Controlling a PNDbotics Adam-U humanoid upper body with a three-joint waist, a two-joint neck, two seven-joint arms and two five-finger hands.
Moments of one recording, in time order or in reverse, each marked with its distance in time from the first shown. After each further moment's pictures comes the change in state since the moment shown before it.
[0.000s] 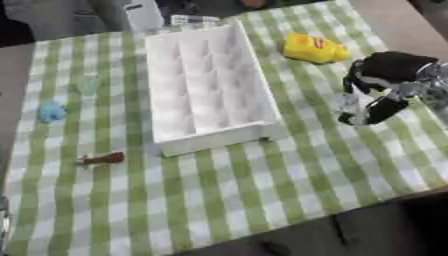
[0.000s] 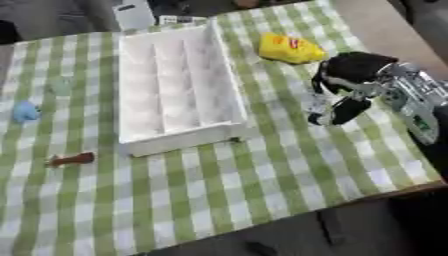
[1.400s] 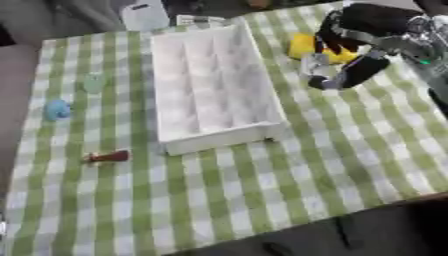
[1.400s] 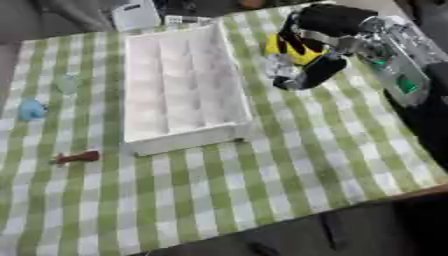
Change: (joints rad) left arm 0.000 0.000 -0.012 0.006 0.001 -0.004 -0.016; right arm -0.218 0.057 0.092 -0.041 -0.125 0.005 -0.058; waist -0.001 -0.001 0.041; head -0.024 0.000
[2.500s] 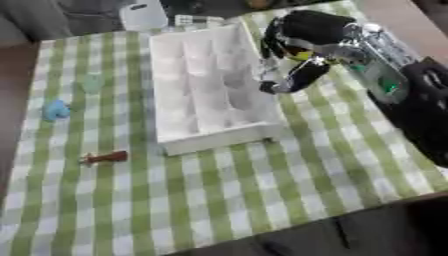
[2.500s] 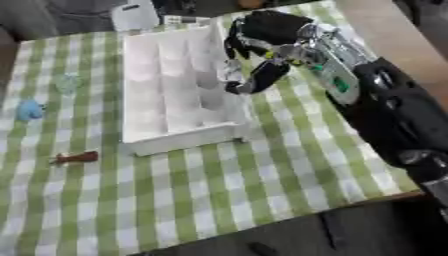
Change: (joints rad) left arm 0.000 0.000 -0.007 0.000 0.005 -0.001 -0.009; right arm -0.084 0.105 0.113 0.101 0.118 -0.050 -0.062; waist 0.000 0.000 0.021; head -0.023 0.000
